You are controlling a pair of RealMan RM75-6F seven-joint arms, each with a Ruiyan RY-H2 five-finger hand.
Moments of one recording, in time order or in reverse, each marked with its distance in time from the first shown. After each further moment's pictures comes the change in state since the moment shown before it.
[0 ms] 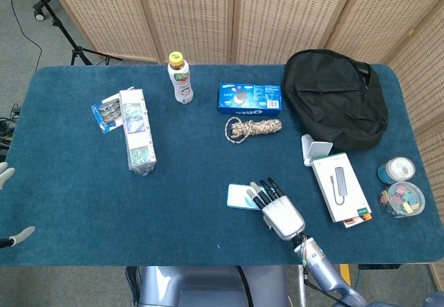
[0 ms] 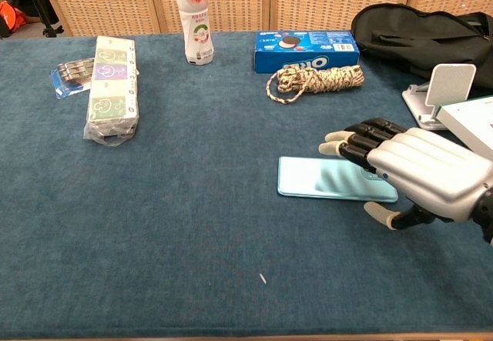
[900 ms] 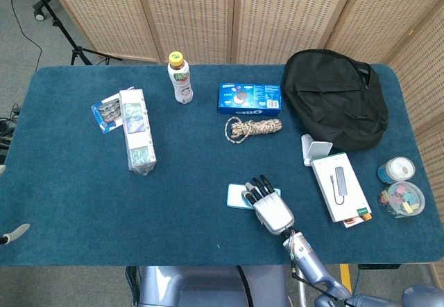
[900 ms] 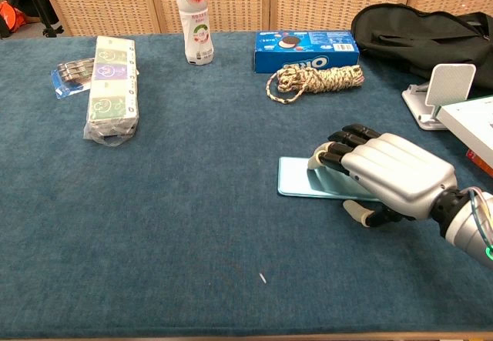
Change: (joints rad) left arm 0.001 0.013 -0.011 0.009 -0.023 0.008 -0.052; right arm 0.047 -0.110 0.029 0.107 0.072 -0.035 -0.033
